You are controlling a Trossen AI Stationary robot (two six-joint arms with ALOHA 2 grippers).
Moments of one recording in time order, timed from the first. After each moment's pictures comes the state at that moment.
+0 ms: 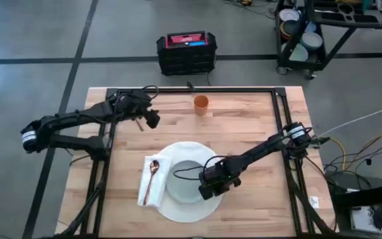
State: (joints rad) left arm 0.44 1.04 0.77 -0.45 -0.25 -0.27; right arm 0.31 1.98 1.24 -0.53 -0.31 1.52
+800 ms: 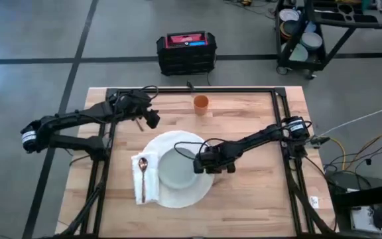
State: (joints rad) left arm 0.44 1.04 0.77 -0.45 -0.25 -0.27; right arm 0.15 1.98 1.24 -0.60 -0.08 1.66
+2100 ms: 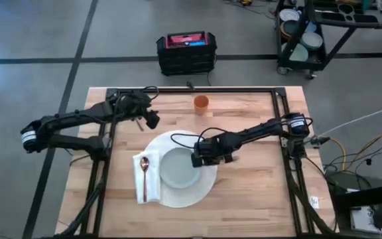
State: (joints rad) left arm 0.44 1.04 0.77 -0.47 -0.25 -0.27; right arm 0.07 1.93 1.27 -0.58 -0.11 1.45
